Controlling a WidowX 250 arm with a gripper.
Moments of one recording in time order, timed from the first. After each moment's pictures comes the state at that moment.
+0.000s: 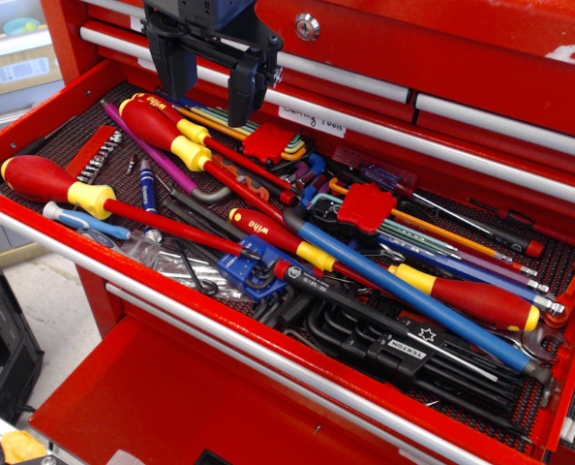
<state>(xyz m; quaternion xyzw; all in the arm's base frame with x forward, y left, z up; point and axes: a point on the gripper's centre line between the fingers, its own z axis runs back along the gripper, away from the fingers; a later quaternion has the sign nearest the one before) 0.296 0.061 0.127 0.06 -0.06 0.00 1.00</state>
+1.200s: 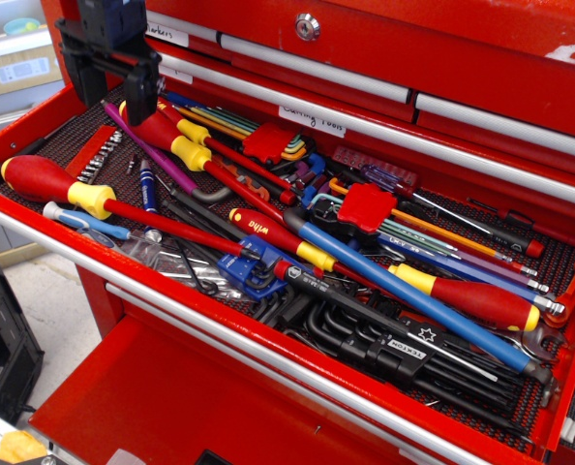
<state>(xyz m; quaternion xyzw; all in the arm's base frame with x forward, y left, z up) 0.331 0.196 0.058 0.05 -0.02 0.01 1.00</state>
